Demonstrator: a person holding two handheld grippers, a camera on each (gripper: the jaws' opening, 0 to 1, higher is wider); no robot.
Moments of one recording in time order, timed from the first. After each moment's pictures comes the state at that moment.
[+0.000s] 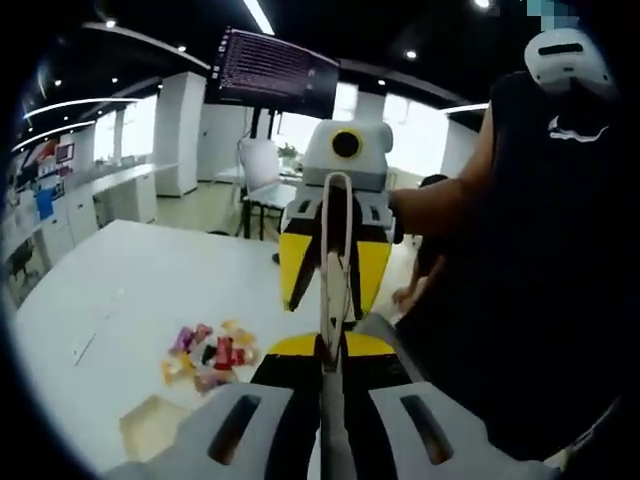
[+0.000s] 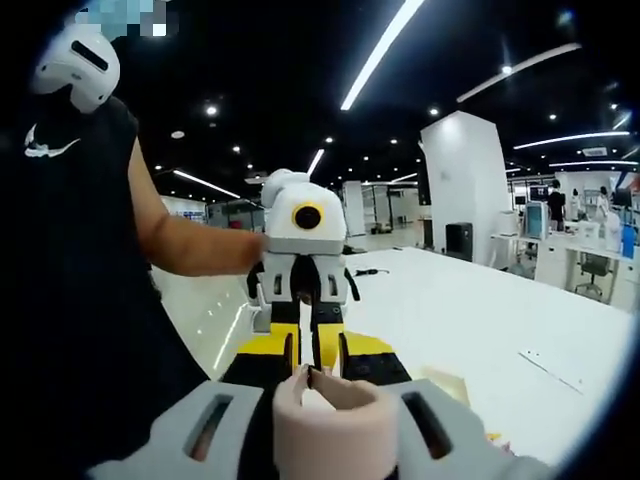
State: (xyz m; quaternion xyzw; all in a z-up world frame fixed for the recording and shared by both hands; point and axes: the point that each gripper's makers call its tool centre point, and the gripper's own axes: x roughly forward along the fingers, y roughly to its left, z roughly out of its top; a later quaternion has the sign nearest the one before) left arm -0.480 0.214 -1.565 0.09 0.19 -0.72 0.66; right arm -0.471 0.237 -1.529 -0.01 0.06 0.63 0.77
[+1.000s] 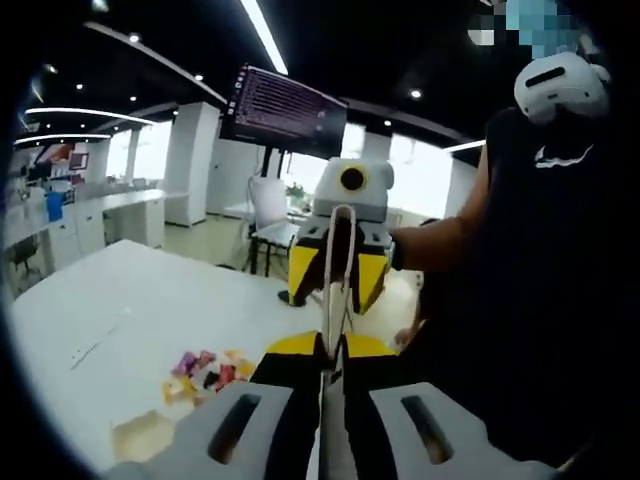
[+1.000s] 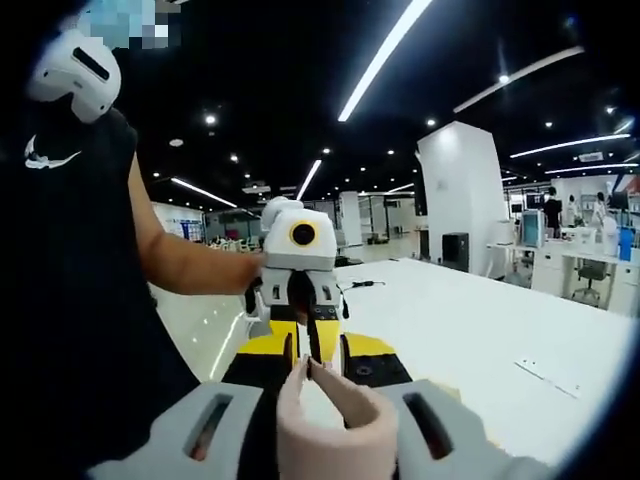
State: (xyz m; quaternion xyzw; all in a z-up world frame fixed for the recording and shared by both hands) left arm -0.476 0.221 -1.536 0.02 0.13 -0.72 0.68; right arm -0.466 0.232 -1.509 0.00 0.04 0.62 0.78
